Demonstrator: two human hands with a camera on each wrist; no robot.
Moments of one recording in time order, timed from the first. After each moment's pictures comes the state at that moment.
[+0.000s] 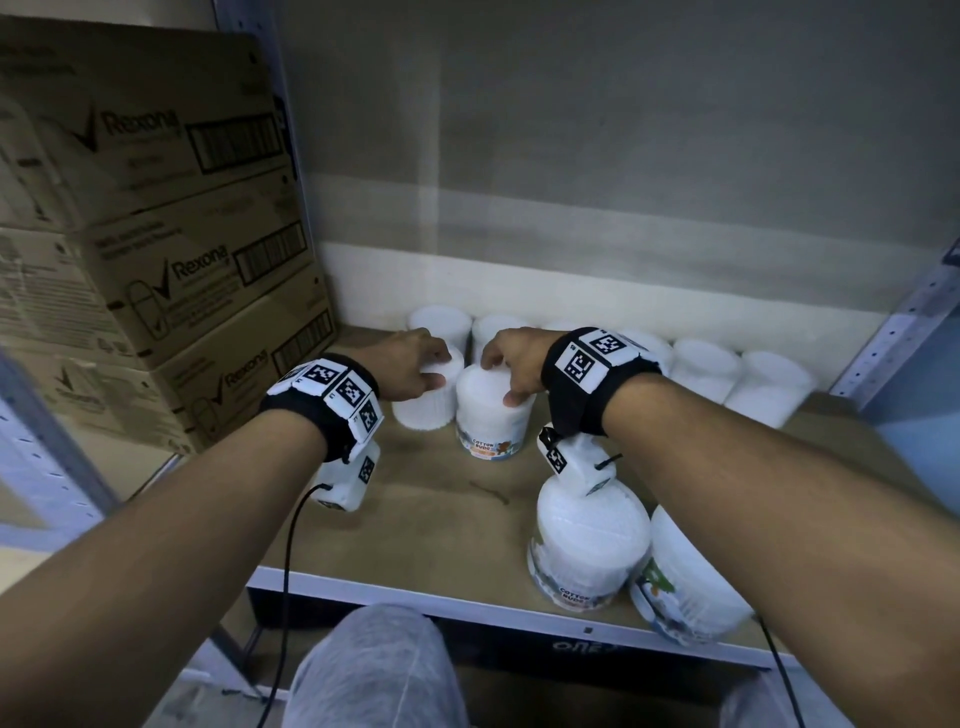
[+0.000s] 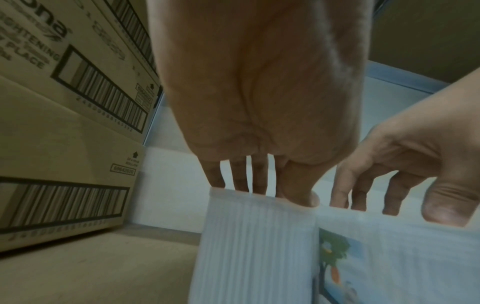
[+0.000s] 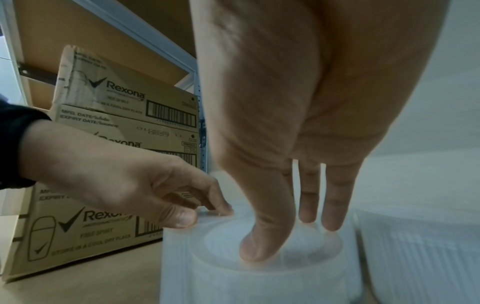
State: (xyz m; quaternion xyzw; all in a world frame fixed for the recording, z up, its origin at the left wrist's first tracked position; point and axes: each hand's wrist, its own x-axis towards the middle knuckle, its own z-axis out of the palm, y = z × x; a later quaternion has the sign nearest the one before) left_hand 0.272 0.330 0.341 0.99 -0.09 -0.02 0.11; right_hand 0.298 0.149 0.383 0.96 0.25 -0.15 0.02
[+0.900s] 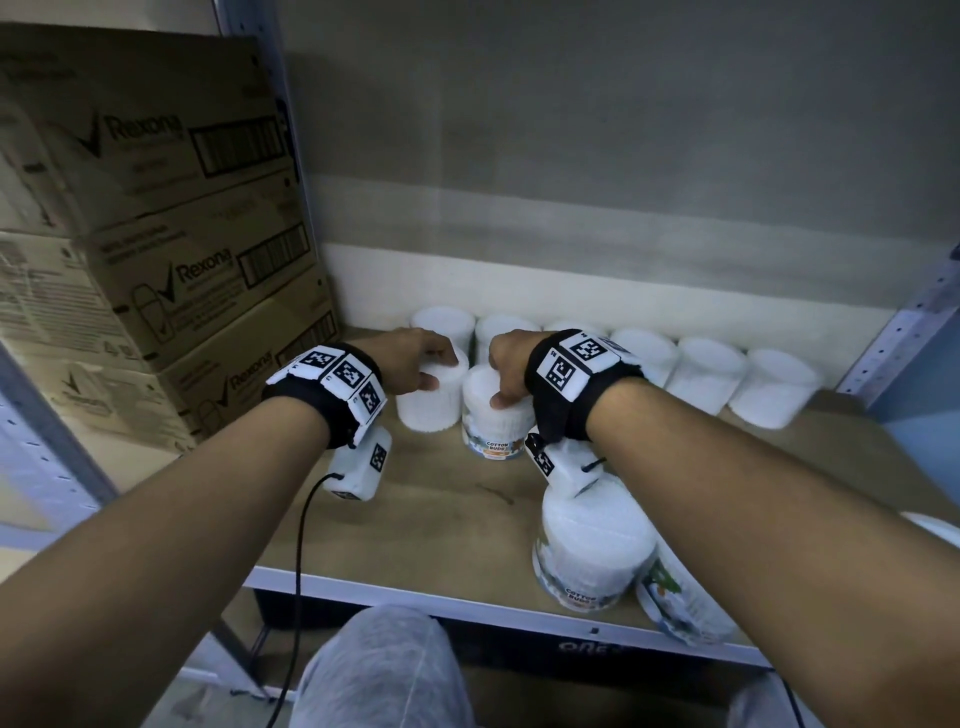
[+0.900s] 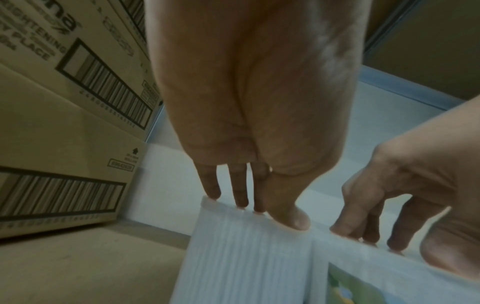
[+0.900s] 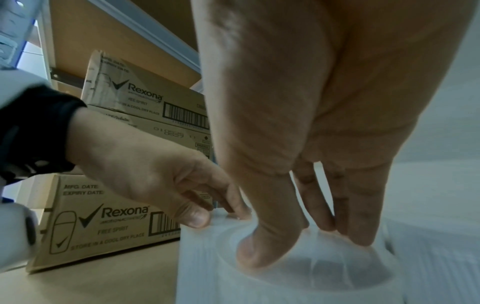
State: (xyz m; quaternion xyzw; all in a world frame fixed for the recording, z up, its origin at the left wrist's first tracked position) left_hand 0.274 0.336 0.353 0.98 -0.11 -0.07 0.13; right_hand 0.316 0.163 0.366 0.96 0.24 -0.11 0.08
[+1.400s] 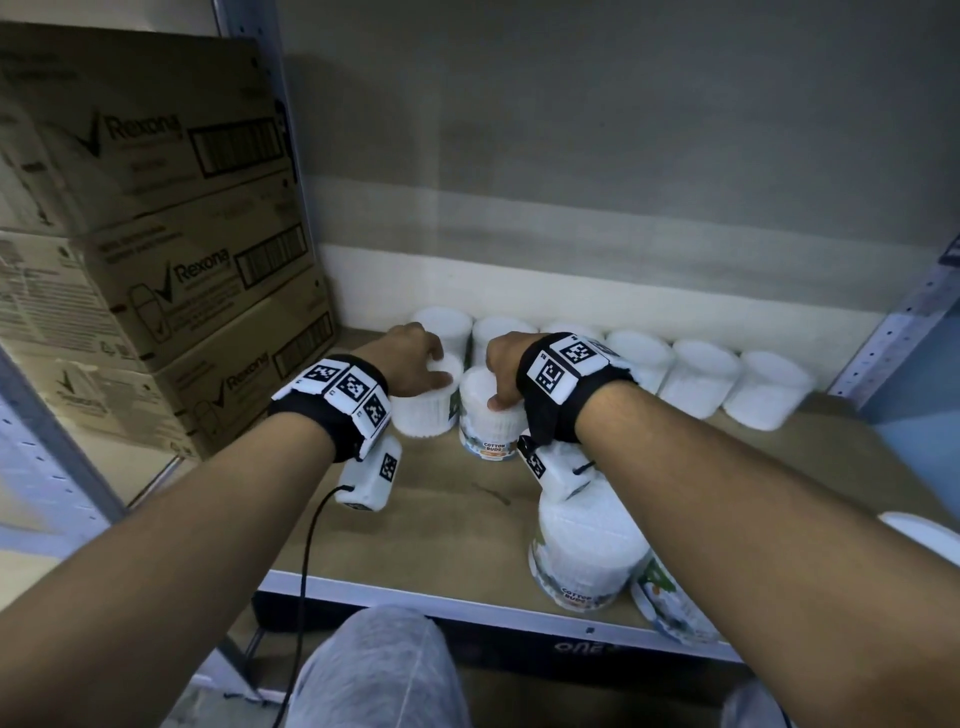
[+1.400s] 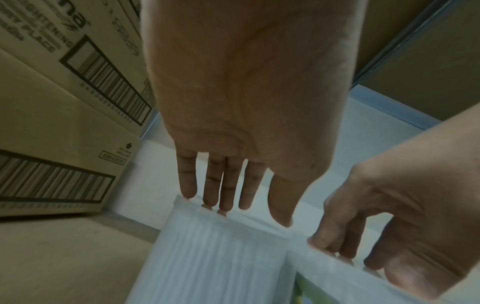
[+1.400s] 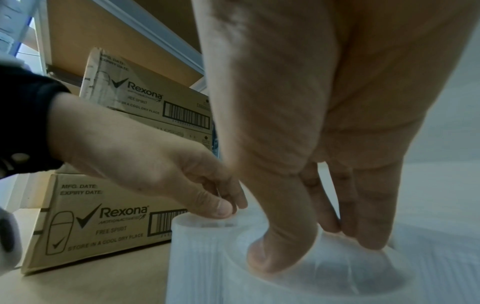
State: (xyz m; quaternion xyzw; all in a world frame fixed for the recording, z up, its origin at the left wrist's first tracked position) left_hand 0.274 0.324 0.347 0.99 -0.04 -0.02 0.11; right_hand 0.328 0.171 0.359 0.96 0.25 -0.10 0.12
